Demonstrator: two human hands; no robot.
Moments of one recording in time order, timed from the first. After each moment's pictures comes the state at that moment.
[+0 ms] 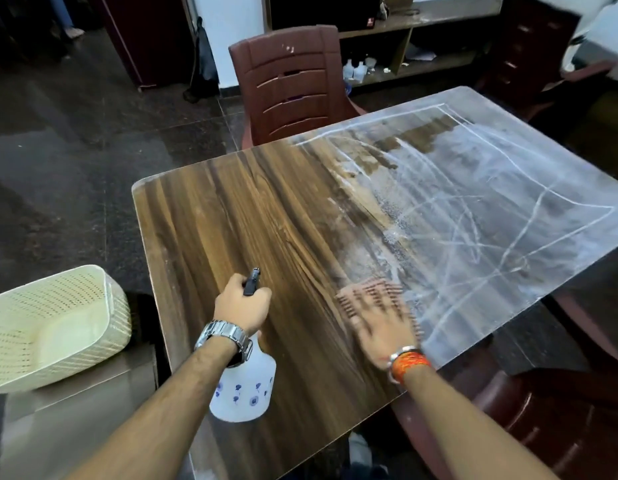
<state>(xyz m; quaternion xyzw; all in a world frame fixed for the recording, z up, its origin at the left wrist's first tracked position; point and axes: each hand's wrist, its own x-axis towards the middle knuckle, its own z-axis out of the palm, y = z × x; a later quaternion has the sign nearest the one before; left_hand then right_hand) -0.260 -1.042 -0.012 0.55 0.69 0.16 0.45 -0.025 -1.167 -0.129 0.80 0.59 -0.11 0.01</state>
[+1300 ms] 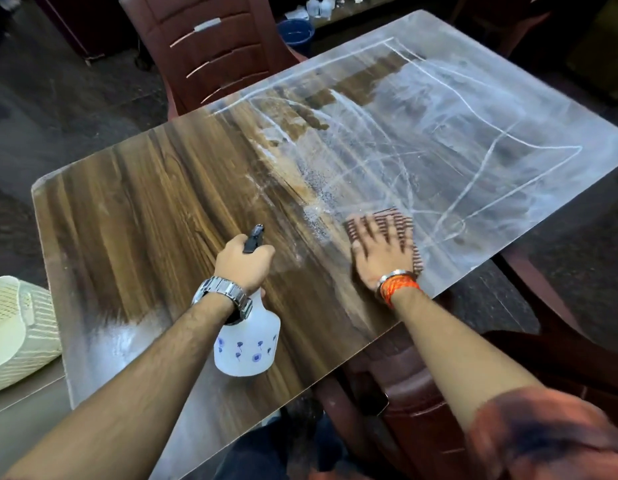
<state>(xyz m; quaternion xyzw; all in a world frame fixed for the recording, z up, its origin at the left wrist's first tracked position) -0.063 -1.058 -0.013 0.61 0.67 0.10 0.42 0.162 -1.147 -0.135 0.86 0.50 -0.12 -0.04</state>
